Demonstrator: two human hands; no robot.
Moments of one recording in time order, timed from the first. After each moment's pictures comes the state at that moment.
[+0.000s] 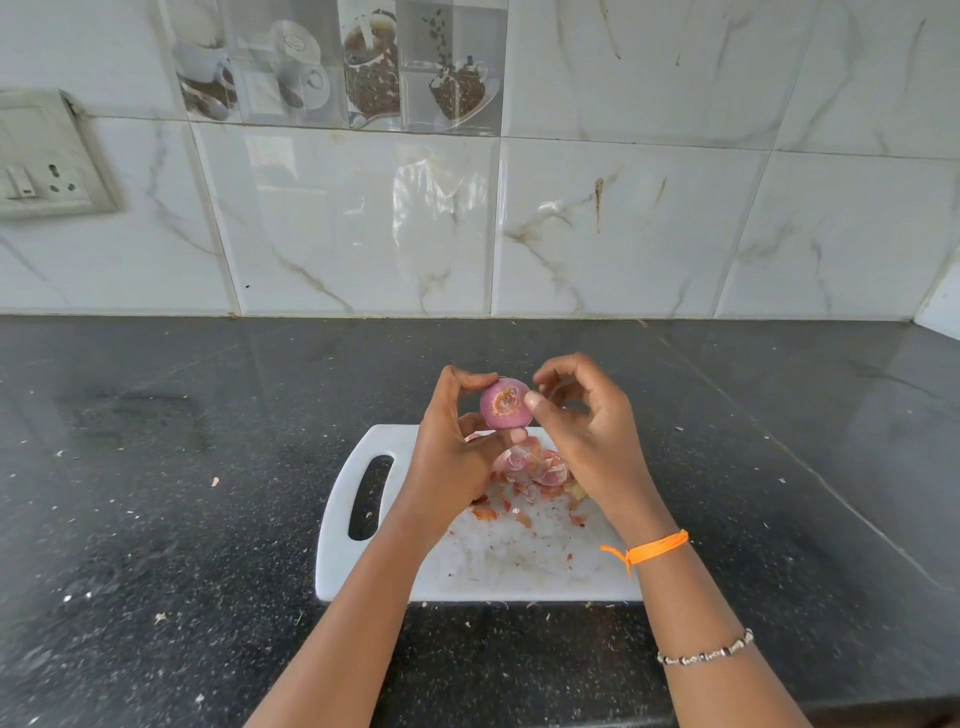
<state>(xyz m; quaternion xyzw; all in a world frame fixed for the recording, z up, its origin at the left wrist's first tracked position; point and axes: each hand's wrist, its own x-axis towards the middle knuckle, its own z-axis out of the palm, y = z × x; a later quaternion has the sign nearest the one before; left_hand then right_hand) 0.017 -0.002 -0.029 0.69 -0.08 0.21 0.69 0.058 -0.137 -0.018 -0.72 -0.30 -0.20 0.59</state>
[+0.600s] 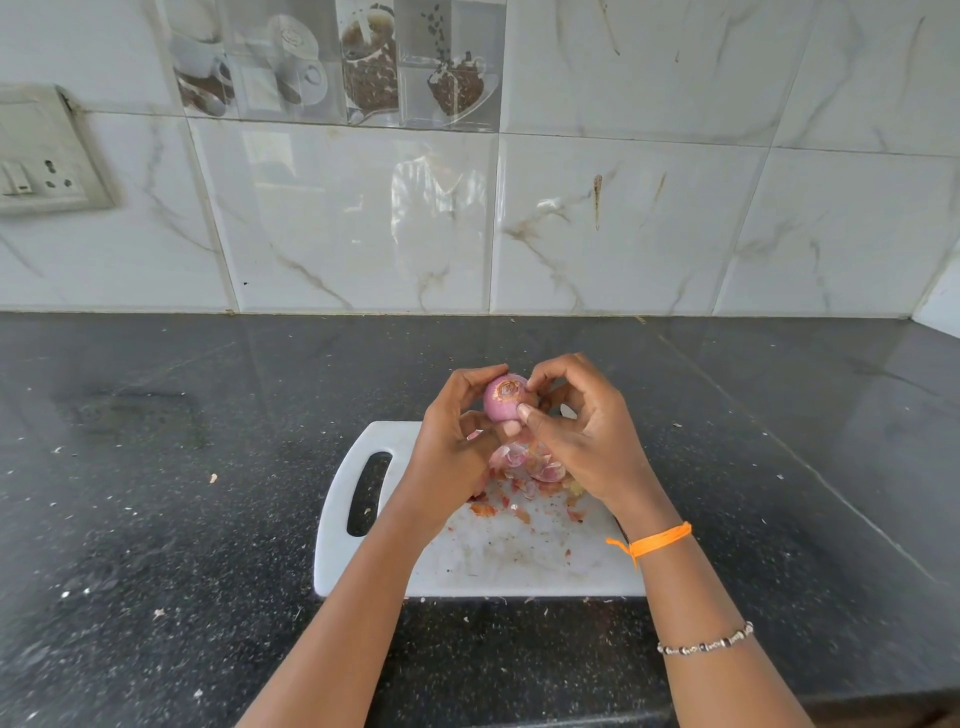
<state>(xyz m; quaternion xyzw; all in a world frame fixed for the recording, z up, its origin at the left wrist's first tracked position) 0.016 0.000 -0.029 0.66 -0.11 0.17 0.72 0.063 -0.140 -0.020 -0.72 -0.35 -0.18 0.57</state>
